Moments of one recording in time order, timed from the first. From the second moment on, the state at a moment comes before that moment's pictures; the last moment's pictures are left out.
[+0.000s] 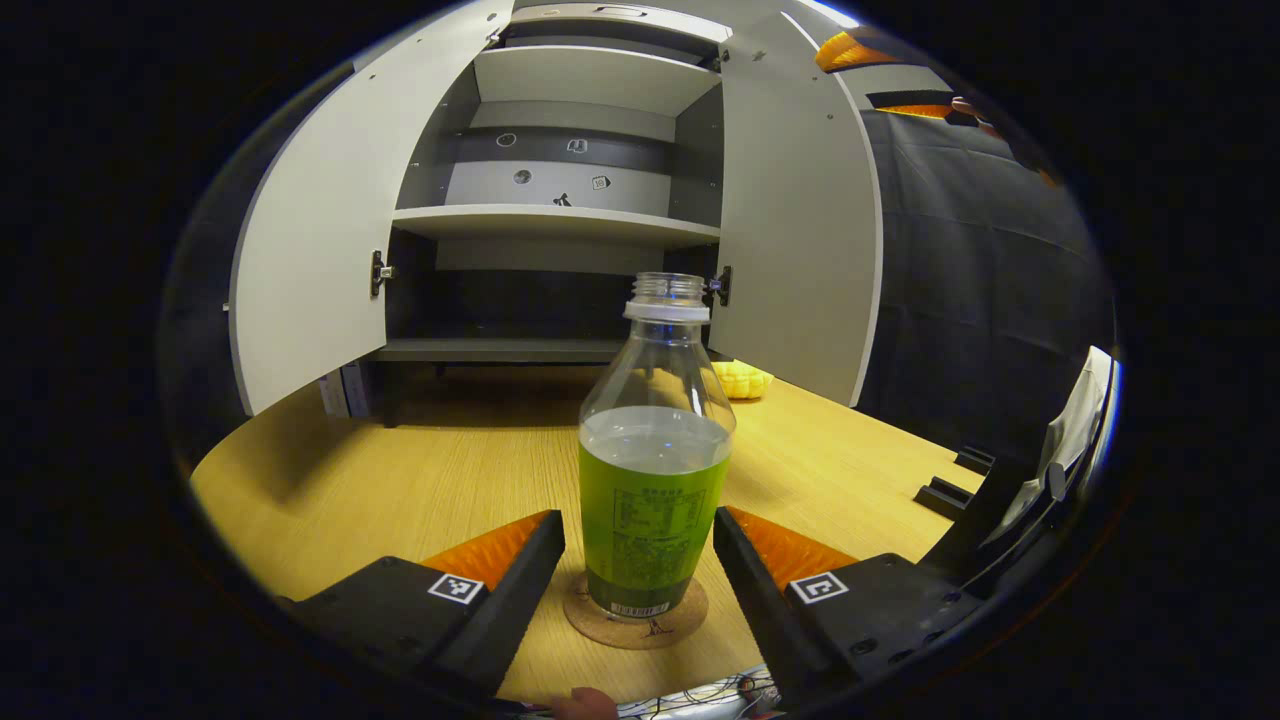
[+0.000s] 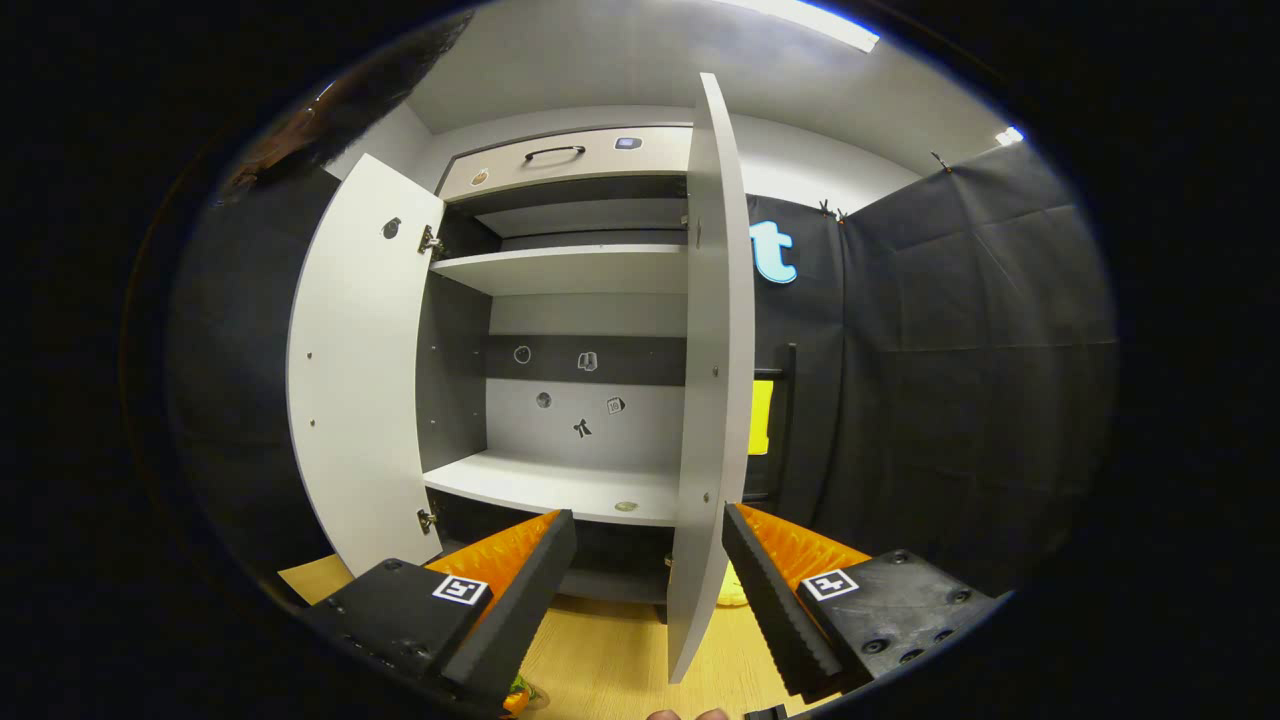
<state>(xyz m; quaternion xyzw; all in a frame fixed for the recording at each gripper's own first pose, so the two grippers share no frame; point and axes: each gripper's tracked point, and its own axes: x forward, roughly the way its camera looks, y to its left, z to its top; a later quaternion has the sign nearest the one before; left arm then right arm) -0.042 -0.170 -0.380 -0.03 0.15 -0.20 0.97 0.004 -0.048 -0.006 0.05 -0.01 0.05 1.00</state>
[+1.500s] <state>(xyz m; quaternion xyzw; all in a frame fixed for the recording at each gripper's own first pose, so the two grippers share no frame) -0.038 0.035 -0.027 -0.08 0.02 0.00 1.00 0.035 -0.183 -0.008 0.05 0.00 -0.04 1.00</state>
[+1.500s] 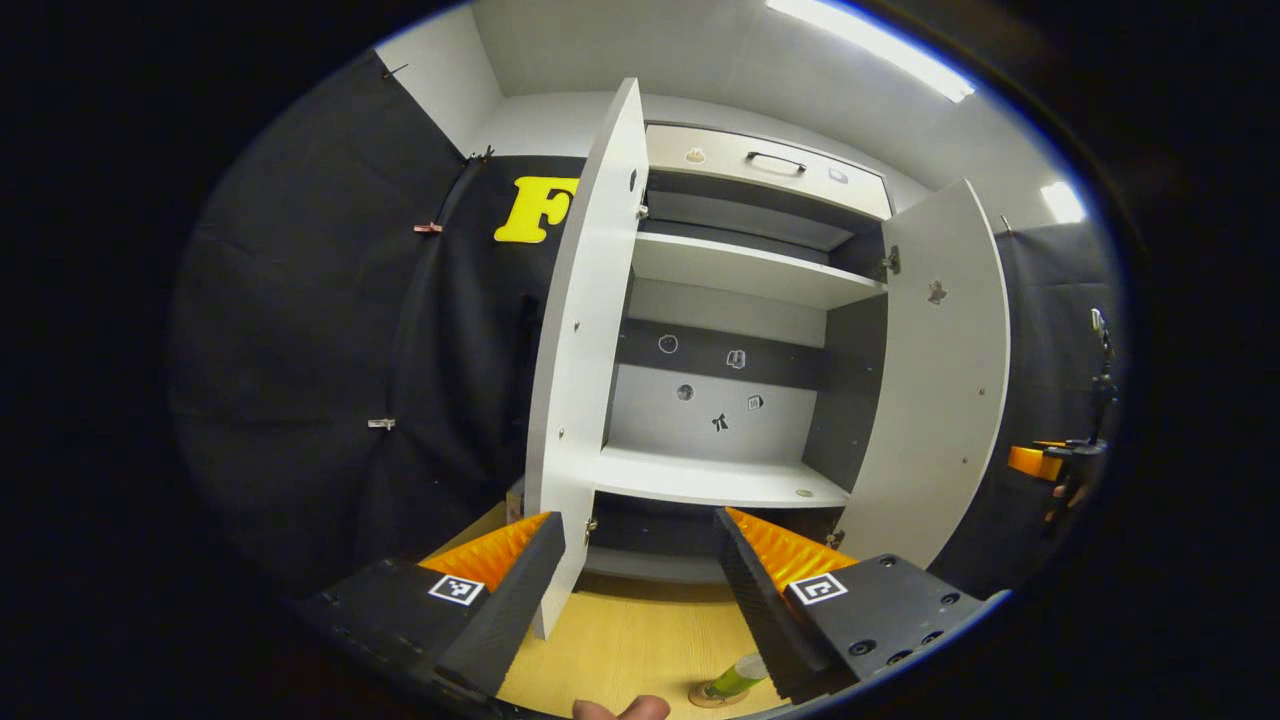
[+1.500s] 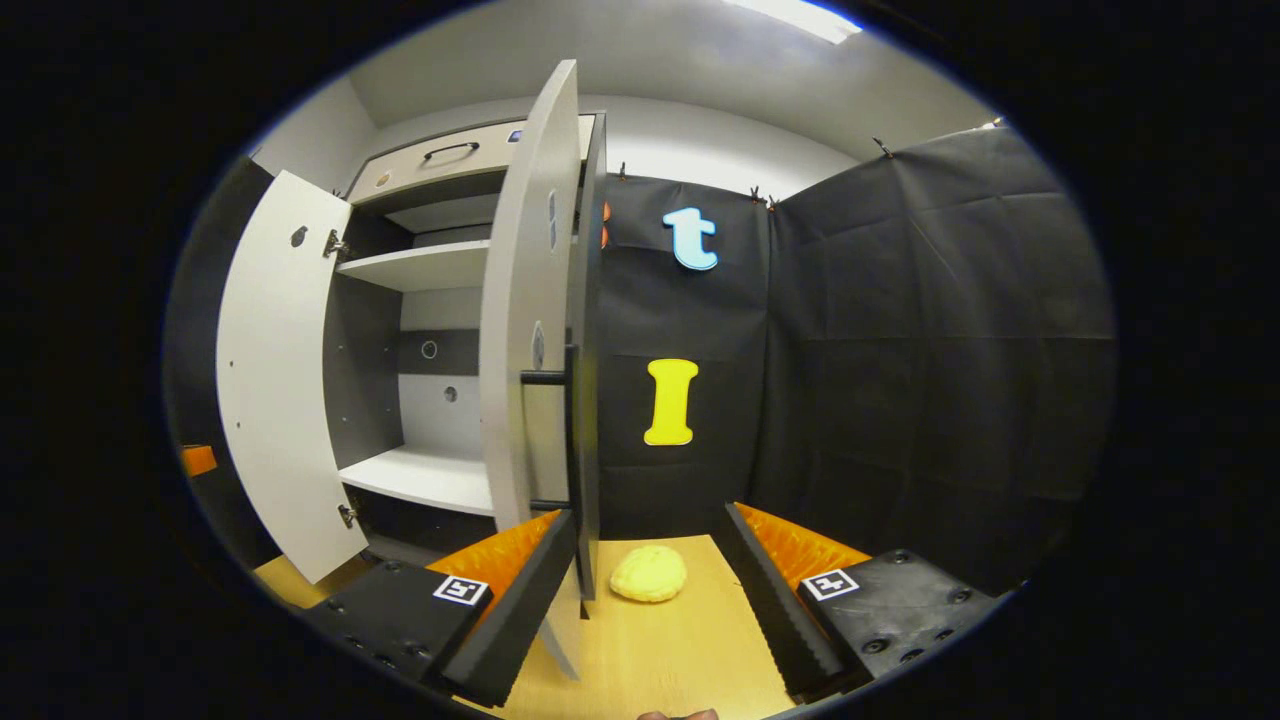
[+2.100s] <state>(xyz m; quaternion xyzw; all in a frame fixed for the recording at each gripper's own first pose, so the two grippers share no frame) -0.034 0.041 -0.036 -0.07 0.03 0.00 1.00 0.074 -0.171 -0.010 0.06 0.02 -0.02 1.00</state>
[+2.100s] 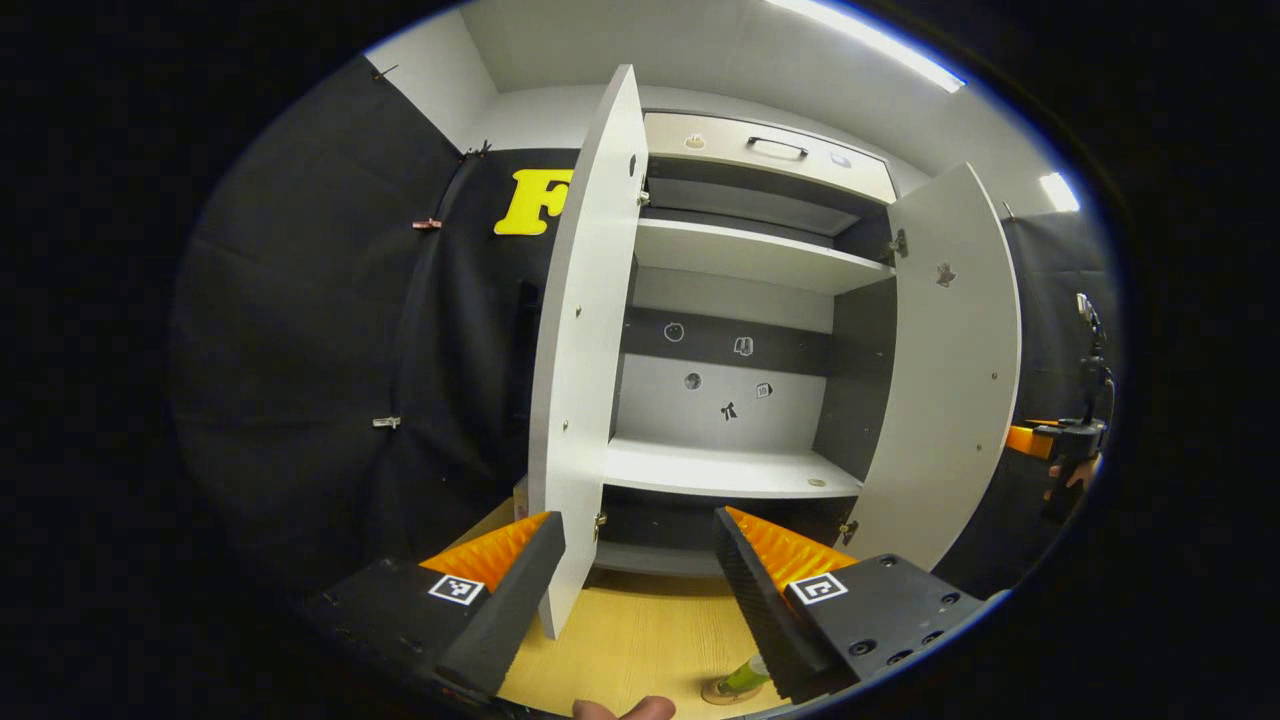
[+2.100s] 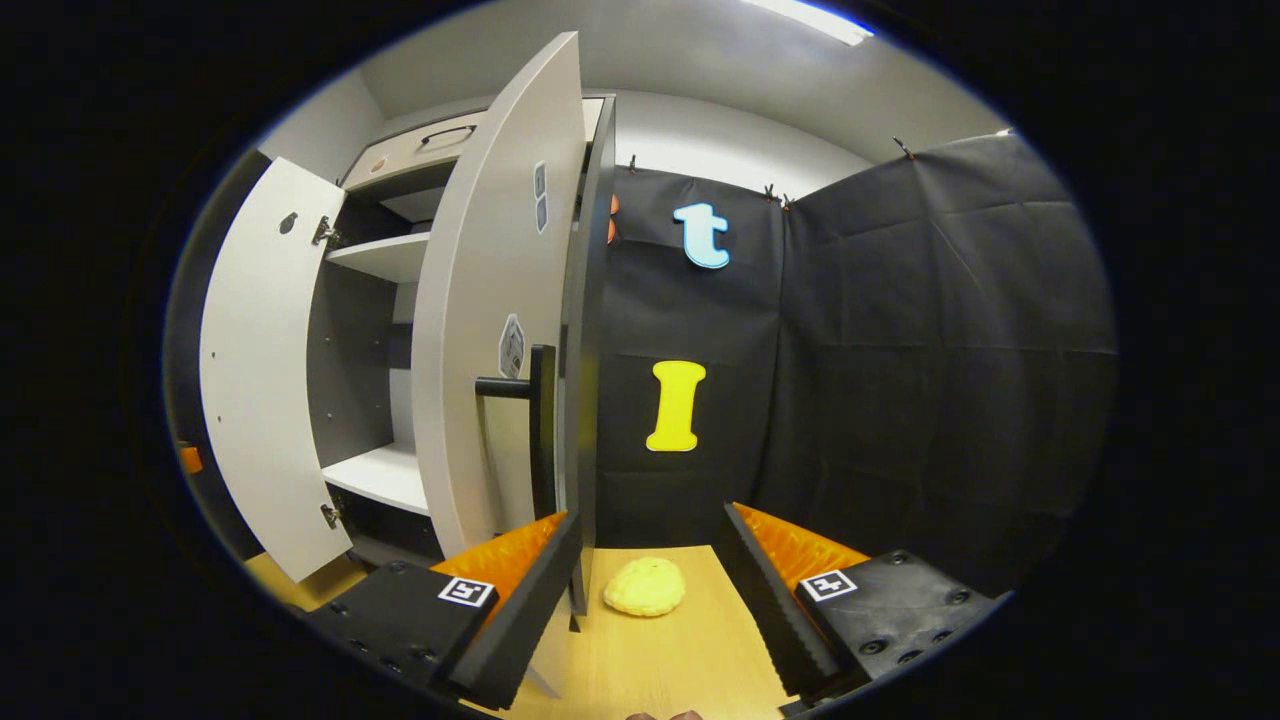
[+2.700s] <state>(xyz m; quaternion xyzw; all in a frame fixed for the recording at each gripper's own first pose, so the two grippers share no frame) -0.045 0.052 -0.035 -0.06 0.02 0.00 1.00 0.068 -0.105 -0.007 0.06 0.01 0.03 1.00</state>
